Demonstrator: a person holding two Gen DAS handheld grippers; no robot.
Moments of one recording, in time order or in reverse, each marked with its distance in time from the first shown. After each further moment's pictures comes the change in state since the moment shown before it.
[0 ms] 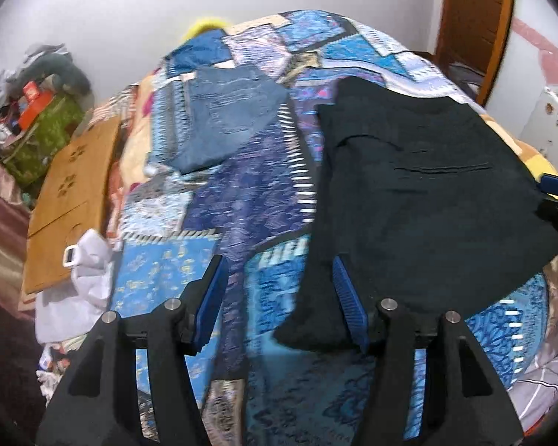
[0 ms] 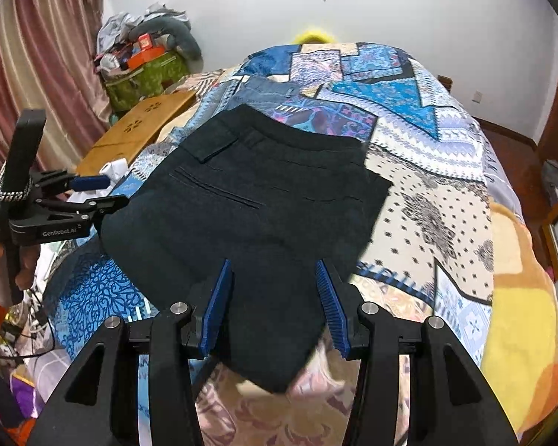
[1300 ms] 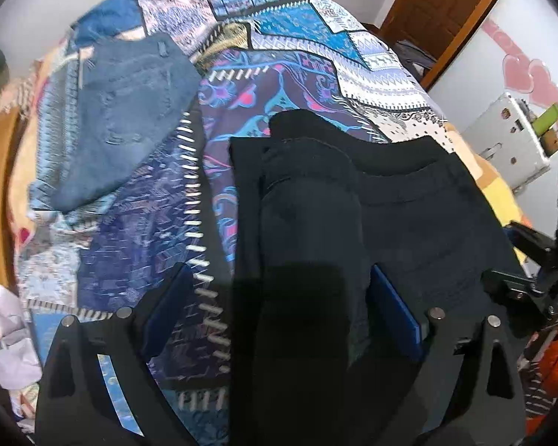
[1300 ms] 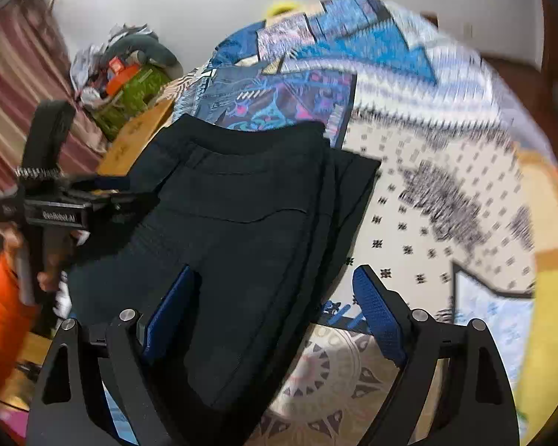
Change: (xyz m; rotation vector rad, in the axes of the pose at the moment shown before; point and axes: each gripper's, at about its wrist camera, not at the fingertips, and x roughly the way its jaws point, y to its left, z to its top) left arm 0.094 -0.026 0.102 0.012 0.200 -0.378; right arm 0.057 -0.058 0.021 0.247 0.099 0.172
